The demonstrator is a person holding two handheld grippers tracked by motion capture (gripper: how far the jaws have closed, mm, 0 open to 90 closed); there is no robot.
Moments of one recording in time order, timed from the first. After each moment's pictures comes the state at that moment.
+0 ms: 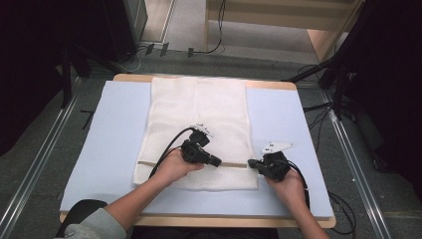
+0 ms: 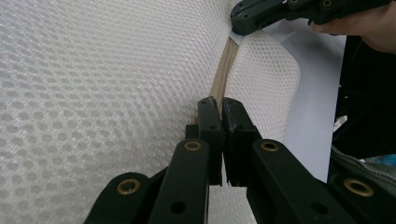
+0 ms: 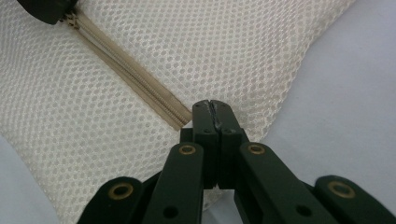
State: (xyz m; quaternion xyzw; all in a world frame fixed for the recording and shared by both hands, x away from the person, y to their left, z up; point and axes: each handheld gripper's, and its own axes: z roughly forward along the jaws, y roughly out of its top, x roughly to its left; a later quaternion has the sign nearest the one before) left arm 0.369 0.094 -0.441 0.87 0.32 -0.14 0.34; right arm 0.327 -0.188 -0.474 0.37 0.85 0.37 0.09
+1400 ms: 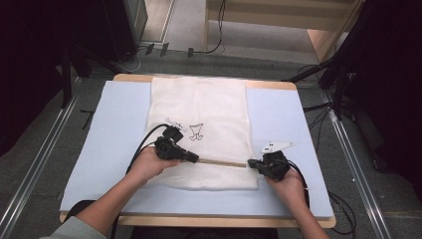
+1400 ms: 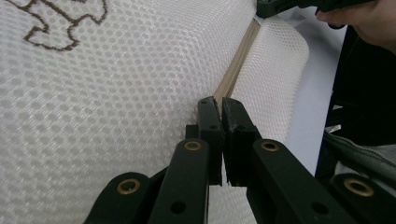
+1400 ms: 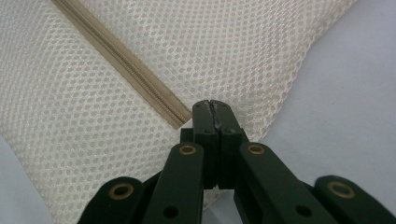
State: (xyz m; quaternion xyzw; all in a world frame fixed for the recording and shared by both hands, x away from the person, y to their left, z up) left arm 0.369 0.166 -0.430 0.85 0.36 -0.15 0.35; right arm 0.329 -0.187 -0.473 0.37 0.85 0.36 0.09
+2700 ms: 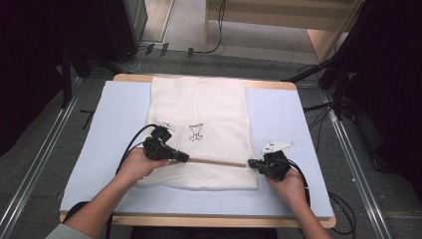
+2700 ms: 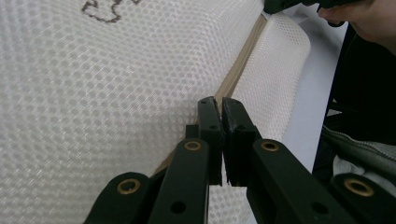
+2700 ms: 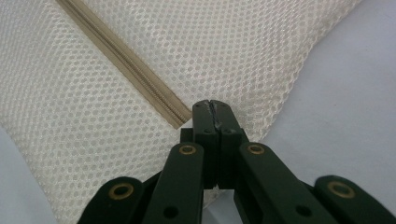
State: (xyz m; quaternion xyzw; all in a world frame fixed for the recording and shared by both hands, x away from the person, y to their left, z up) left arm 0.364 0.195 -0.427 0.85 0.37 -0.14 0.35; right arm 0.330 -0.190 -0.474 0.37 0.85 0.37 0.08
